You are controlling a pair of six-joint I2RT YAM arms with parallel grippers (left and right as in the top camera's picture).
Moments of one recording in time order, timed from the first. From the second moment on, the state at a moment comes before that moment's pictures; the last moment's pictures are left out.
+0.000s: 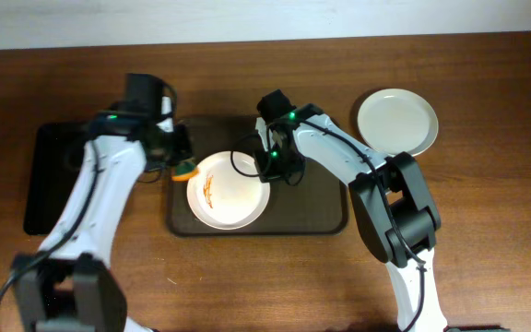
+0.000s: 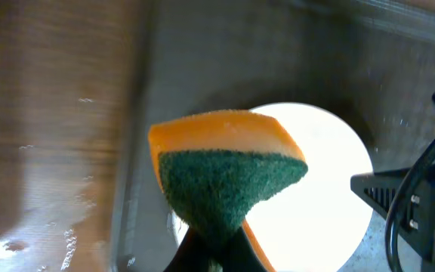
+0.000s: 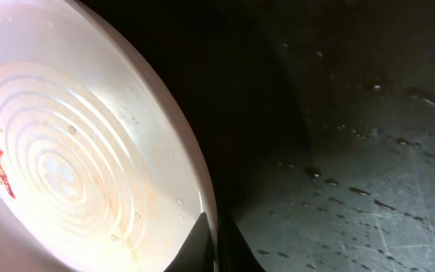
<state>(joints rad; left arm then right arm) -0.14 1.73 1.41 -0.93 0.08 -0.32 0.50 2.25 1.70 -0.88 -0.34 0.23</state>
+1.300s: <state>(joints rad) -0.21 2.01 1.61 -1.04 -0.03 -0.29 0.49 2.25 1.70 -0.88 -0.30 0.29</state>
